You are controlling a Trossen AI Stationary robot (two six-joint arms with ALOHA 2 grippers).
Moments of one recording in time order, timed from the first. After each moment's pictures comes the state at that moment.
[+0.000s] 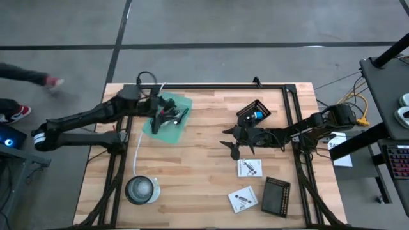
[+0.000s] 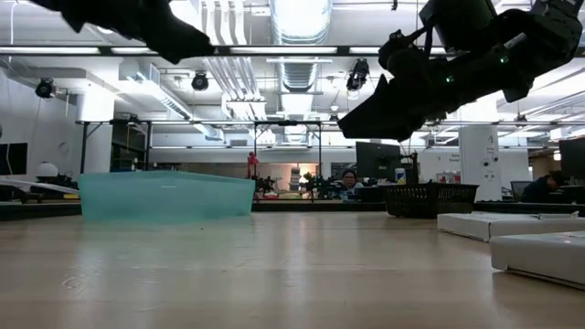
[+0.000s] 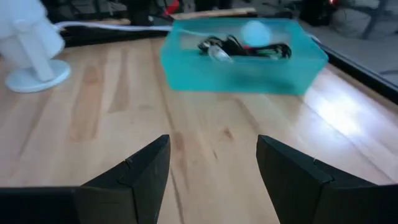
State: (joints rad) left arm 0.40 0.80 0.72 -0.18 0.29 0.25; right arm 0.08 1.51 0.48 0.68 0.30 0.16
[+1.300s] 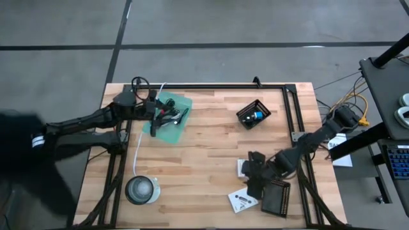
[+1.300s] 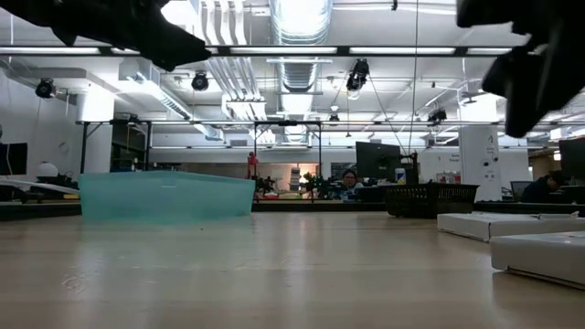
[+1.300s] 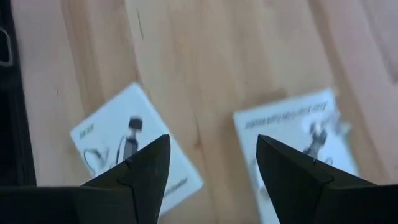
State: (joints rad) left arm 0.40 0.72 0.58 -0.03 0.29 0.21; right arm 0.58 1.49 0.96 -0.59 0.20 0.86
